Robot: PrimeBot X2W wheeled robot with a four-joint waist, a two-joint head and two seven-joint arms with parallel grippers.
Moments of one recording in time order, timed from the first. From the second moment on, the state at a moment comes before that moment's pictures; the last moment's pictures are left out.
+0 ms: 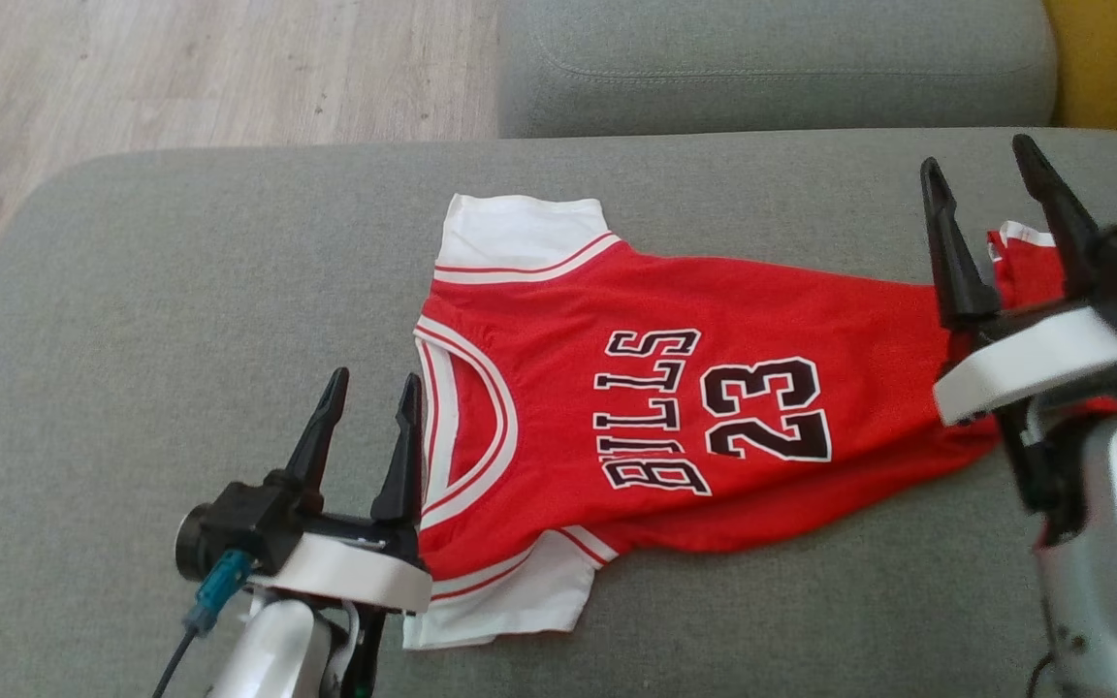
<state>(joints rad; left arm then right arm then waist) -0.18 0.08 -0.30 0.32 -0.32 -0.07 -0.25 -0.31 -0.18 0.06 0.02 0.09 0.13 0.10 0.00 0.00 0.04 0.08</state>
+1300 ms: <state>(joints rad) -0.27 0.08 -0.33 0.32 -0.32 -0.10 -0.25 -0.44 -0.08 -0.05 0.40 0.04 0.13 0.15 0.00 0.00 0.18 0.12</state>
